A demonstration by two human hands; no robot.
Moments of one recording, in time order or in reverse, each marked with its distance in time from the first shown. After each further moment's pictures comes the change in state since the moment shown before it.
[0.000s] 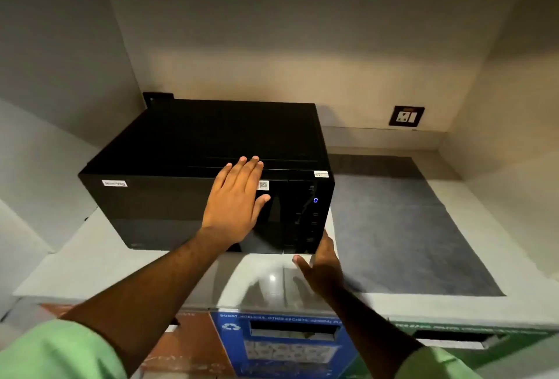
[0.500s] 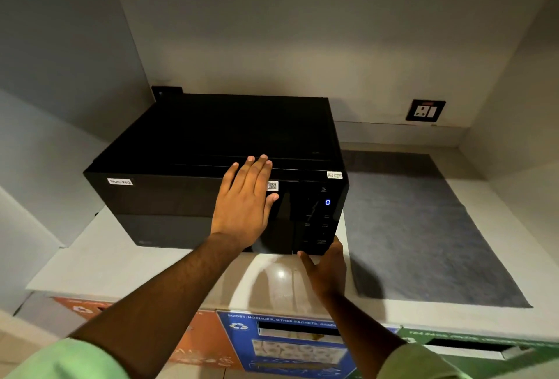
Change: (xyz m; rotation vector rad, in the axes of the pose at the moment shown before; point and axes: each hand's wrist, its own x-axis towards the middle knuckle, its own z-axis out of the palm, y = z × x) left_hand 0.003 0.005 0.010 0.041 0.048 -0.056; right_hand 0.005 -0.009 0.023 0.156 0.133 0.198
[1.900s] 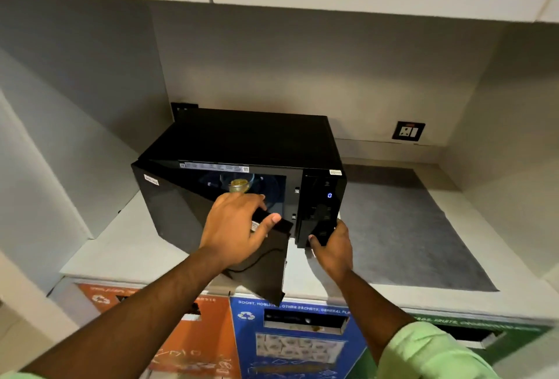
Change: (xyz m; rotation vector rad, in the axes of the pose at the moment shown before) left_hand -0.088 -0.034 -0.079 -0.314 -0.018 0.016; right_hand -0.020 -0.071 -0.057 0.038 -0.044 0.056
